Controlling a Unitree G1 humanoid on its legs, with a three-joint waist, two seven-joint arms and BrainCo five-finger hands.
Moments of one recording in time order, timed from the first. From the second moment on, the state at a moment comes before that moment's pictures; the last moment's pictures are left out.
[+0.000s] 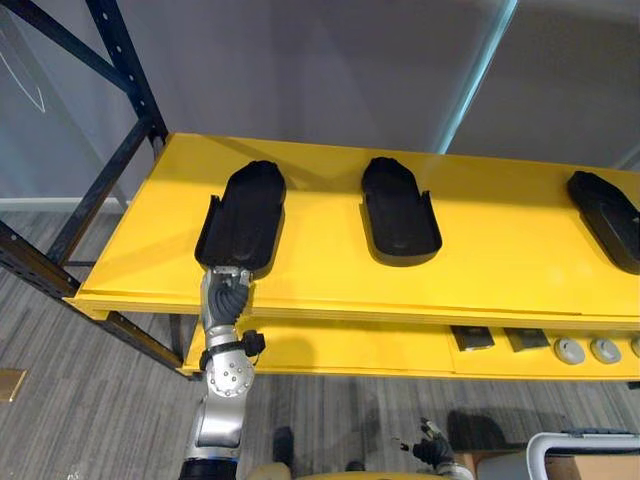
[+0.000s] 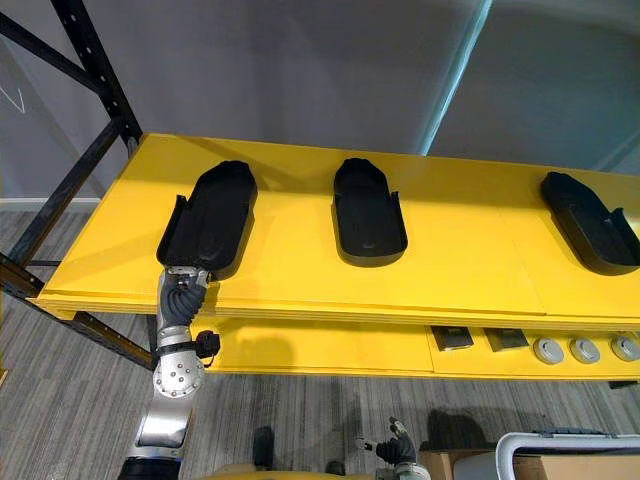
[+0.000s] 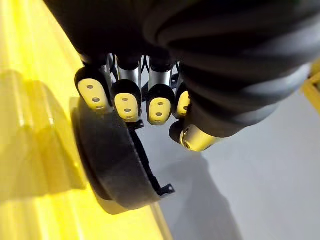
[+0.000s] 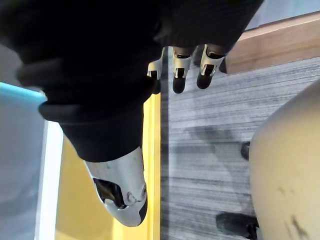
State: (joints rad) left arm 0.09 0.03 0.02 -0.04 0.46 -0.05 0.37; right arm 0.20 0.01 -0.07 0.84 -0.05 -0.08 -0.09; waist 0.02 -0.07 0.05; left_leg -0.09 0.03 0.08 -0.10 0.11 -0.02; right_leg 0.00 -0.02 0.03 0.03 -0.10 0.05
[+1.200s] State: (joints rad) left arm 0.01 0.09 0.03 -0.01 0.52 -0.03 0.39; right arm 0.16 0.01 -0.07 0.88 -0.09 -0.07 -0.09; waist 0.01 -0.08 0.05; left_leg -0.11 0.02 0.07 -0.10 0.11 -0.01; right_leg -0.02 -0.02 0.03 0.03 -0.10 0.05
